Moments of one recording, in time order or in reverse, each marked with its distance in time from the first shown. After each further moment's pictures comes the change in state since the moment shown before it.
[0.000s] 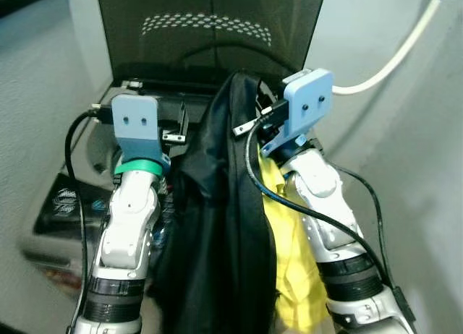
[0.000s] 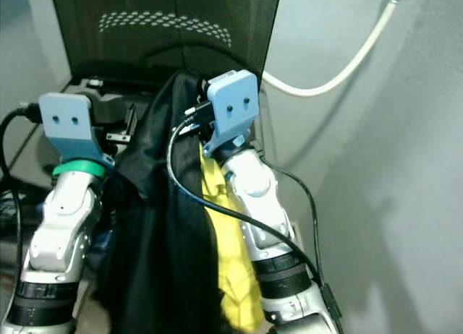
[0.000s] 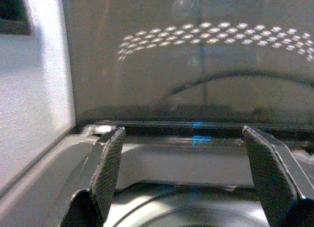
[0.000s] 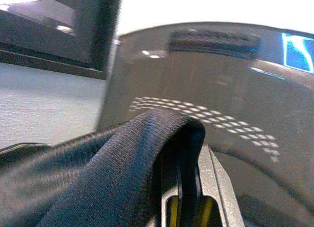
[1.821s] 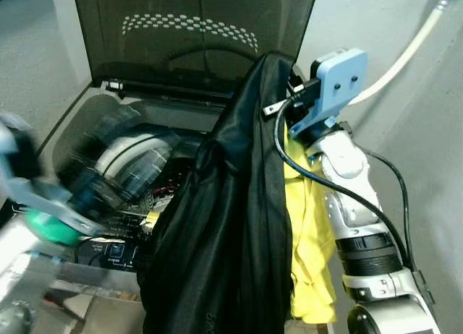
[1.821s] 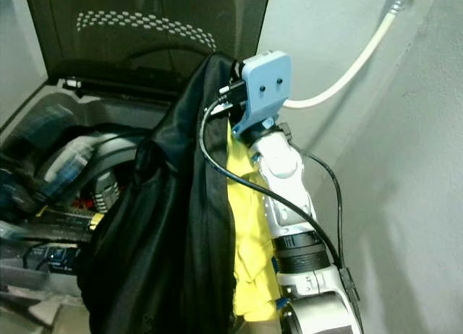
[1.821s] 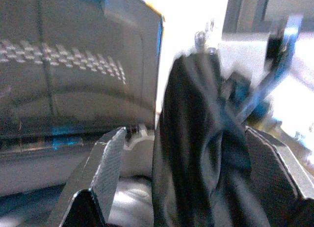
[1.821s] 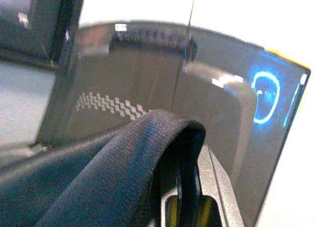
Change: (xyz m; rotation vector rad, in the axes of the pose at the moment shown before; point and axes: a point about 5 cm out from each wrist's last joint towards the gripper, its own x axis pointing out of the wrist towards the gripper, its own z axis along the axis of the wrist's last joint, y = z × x) left arm -0.087 0.043 0.059 -0.303 0.040 -0.677; right arm 0.013 -0.035 0.007 -0.043 -0.039 -0.037
